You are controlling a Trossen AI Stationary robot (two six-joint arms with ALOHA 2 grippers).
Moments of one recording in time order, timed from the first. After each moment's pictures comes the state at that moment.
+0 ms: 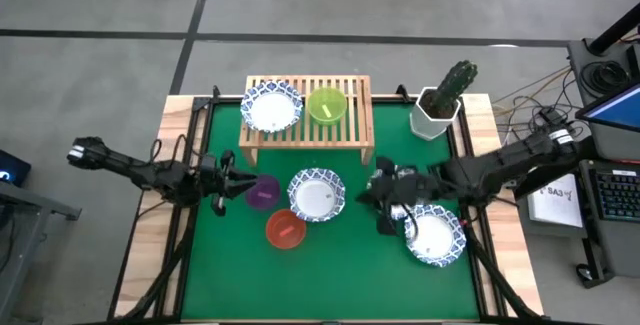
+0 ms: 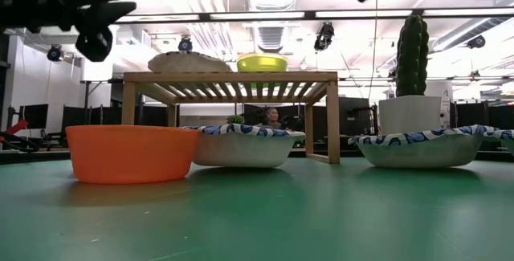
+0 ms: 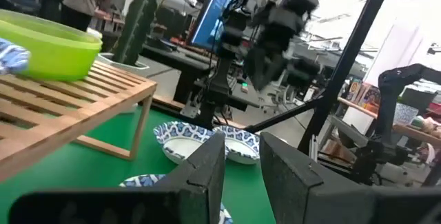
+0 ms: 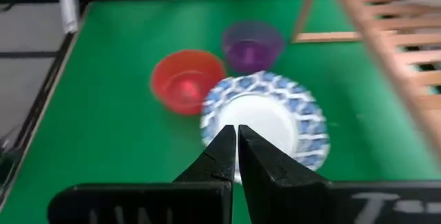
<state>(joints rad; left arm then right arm) -0.30 0.37 0.12 0.38 -0.35 -0.32 0.29 1.28 1.07 -0.38 0.26 0.20</state>
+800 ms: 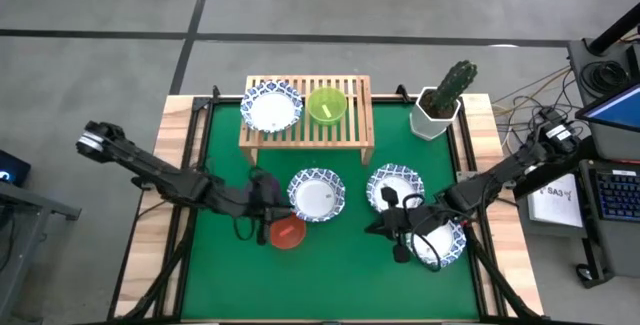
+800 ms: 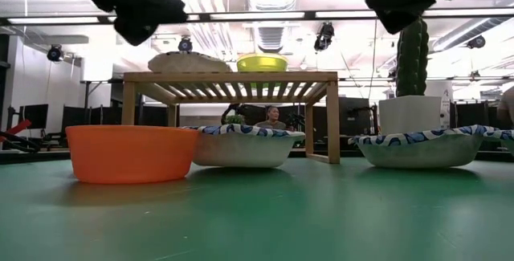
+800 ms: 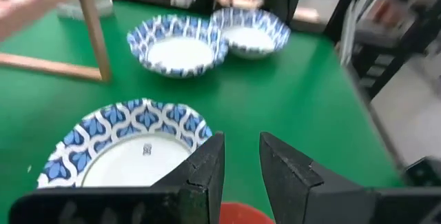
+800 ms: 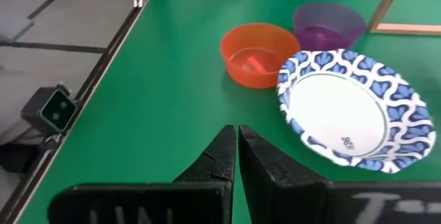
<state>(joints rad) -0.39 1.16 0.64 0.09 -0.36 -0.35 0.50 1.26 0.72 0.04 0.29 0.22</state>
